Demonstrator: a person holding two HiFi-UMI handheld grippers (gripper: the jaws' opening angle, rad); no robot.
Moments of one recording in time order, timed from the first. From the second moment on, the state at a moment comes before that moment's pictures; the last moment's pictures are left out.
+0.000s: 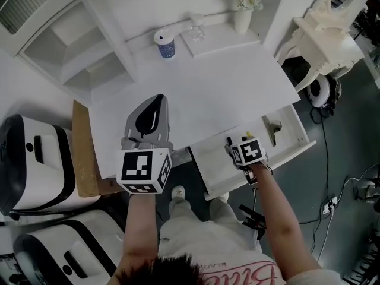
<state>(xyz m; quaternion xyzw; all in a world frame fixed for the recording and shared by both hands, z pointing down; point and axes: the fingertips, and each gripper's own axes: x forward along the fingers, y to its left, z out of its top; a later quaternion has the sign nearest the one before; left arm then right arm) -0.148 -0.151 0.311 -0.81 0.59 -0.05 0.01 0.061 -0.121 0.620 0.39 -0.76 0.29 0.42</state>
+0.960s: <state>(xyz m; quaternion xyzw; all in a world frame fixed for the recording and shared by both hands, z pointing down) -0.103 -0.139 0.245 -0.81 0.58 0.00 0.08 0.095 -0.142 0.342 0.49 -0.85 0.03 0.20</state>
